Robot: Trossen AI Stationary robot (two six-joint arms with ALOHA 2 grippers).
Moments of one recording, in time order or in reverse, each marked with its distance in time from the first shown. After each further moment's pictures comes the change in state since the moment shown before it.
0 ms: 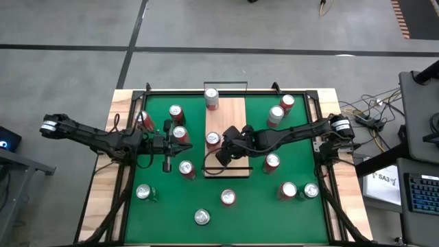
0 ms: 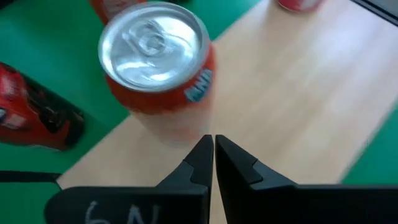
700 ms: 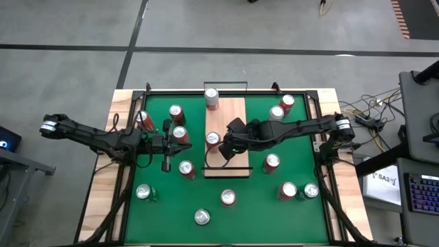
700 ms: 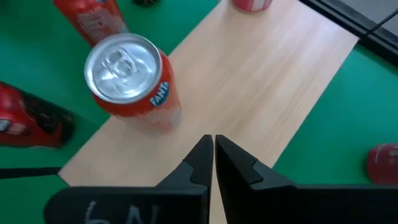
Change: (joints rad) left arm 0.001 -0.011 0.000 0.000 0.000 -0.013; right arm -0.006 -0.002 0.225 -0.338 -0.006 0.104
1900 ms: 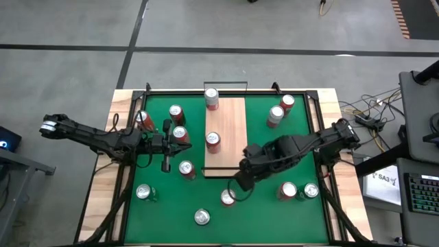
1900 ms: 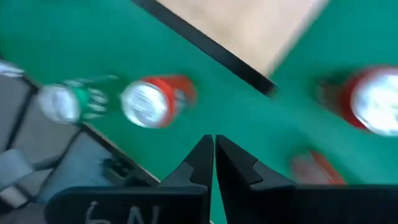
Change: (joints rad) left arm 0.000 -0.001 0.000 0.001 0.005 -0.030; right arm 0.245 0.001 0.283 -0.413 -0.444 0.447
